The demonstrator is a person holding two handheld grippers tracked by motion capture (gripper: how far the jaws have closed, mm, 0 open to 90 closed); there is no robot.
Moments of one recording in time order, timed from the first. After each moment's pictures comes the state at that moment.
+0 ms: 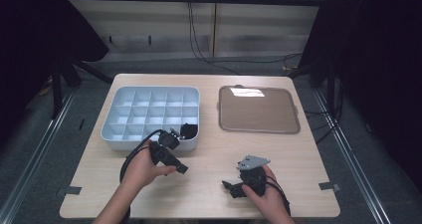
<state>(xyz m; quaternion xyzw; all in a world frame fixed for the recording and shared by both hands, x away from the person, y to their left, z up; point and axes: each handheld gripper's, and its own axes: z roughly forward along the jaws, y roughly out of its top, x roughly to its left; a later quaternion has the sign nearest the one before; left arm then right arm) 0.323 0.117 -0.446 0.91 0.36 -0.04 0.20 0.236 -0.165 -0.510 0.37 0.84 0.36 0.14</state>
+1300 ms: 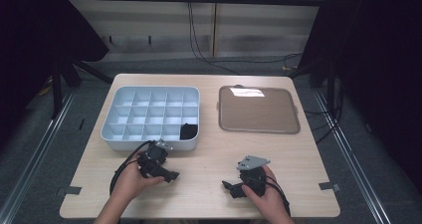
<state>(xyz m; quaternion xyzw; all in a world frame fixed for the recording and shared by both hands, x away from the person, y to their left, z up) 0.309 0.153 -0.481 0.91 0.32 0.01 0.25 0.235 -0.165 -0.510 0.38 0.84 0.36 0.15</state>
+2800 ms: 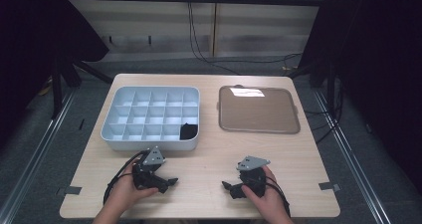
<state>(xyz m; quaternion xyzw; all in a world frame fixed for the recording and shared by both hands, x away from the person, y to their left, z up) 0.288 0.174 -0.506 0.89 0.24 0.08 0.37 0.234 -0.164 -0.510 0.37 0.84 0.36 0.15</state>
